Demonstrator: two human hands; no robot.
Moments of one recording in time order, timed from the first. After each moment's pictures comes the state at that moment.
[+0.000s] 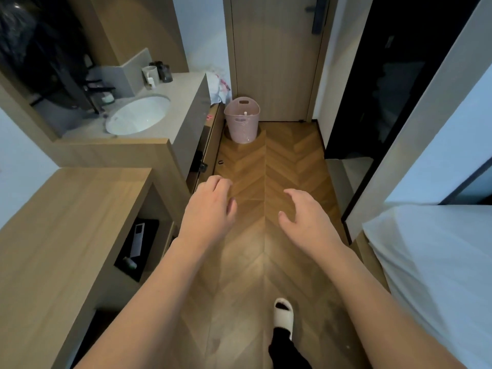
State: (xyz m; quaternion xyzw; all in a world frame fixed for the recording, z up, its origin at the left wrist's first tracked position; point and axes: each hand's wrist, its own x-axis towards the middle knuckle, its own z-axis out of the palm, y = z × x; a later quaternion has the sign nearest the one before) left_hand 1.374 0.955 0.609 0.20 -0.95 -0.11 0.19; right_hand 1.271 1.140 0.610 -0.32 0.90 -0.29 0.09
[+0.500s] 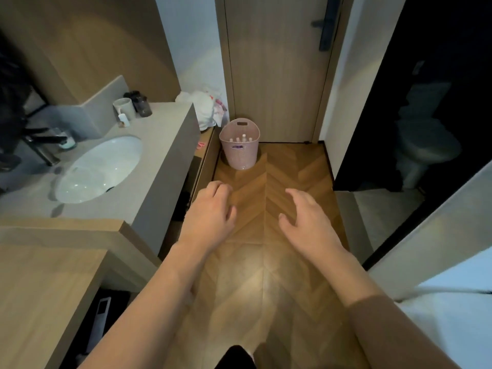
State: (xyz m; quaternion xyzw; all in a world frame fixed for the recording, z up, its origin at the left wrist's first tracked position) left_hand 1.043 0.780 0.619 0.21 -0.96 -0.11 0.16; right_hand 0.939 0.968 0.626 -0.32 0.89 -0.30 0.08
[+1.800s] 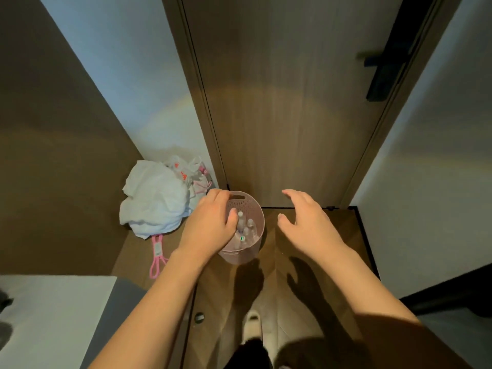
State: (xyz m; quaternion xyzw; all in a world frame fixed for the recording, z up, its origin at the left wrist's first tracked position) left_hand 0.231 0.231 0.601 0.21 -0.96 -0.14 0.13; right_hand 0.123 0.414 0.610 -0.30 0.89 -0.30 0.13
